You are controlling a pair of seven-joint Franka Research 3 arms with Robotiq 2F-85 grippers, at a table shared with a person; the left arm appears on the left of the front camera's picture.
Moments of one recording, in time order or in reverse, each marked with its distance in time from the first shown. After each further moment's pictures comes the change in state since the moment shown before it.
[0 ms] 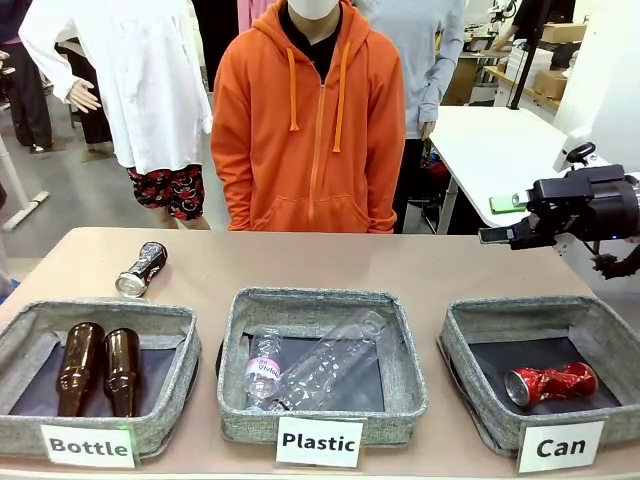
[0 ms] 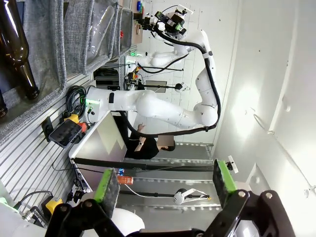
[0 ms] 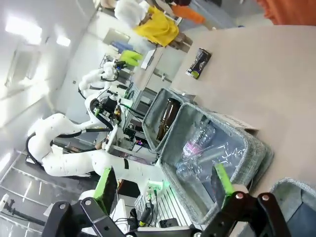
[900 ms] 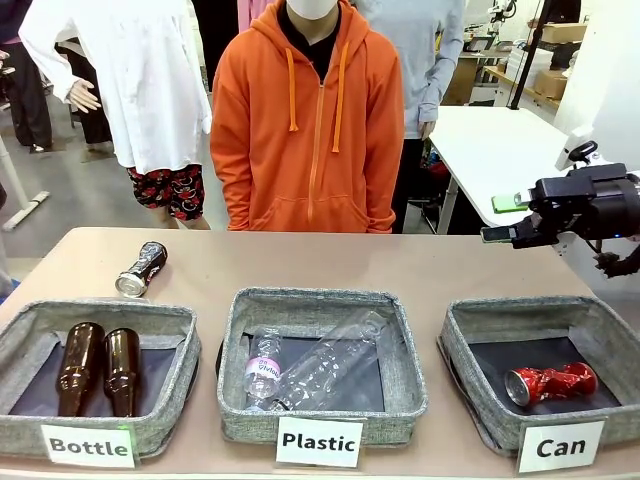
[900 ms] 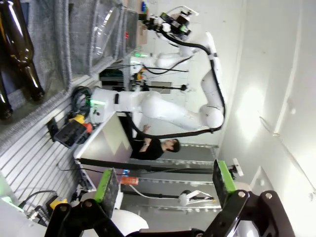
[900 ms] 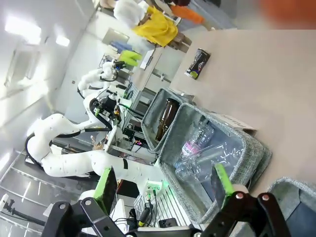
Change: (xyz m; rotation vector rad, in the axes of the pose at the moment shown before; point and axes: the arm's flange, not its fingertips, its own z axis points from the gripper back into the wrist) left arm 0.006 -0.003 -0.003 0.049 -0.003 -0.006; right arm 0.001 0.000 0.003 -0.004 -0.003 0.001
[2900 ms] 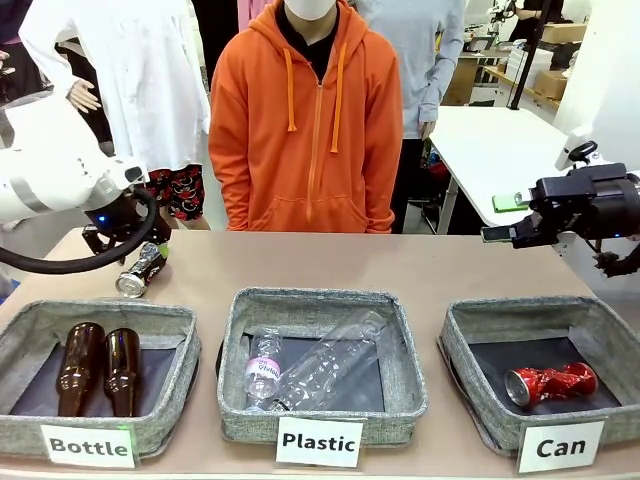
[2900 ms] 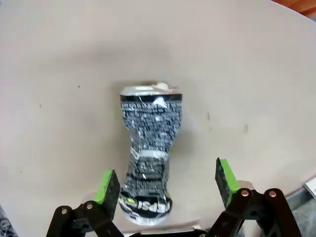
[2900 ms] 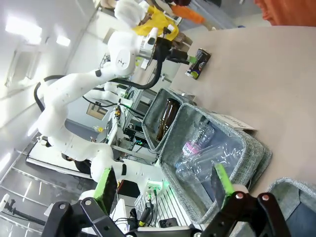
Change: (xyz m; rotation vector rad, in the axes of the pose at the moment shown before) left arm 0.353 0.017 -0.157 1.324 -0.307 -0.175; right arm 0.001 -0.001 0.001 0.005 0.001 -0.002
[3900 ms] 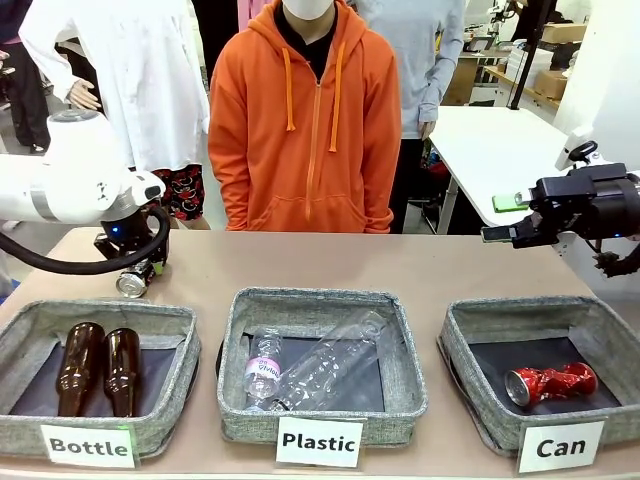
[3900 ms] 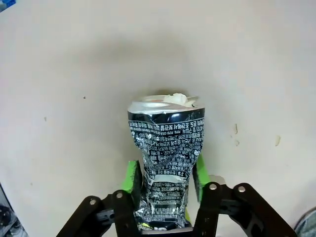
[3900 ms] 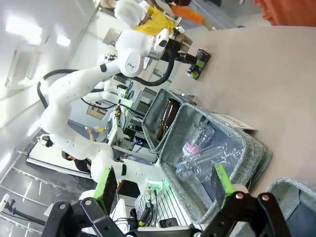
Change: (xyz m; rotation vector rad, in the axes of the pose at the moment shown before) left arm 0.003 -0.009 -0.030 0.137 0.019 -0.064; right arm 0.000 0.000 0.000 0.000 0.000 0.000
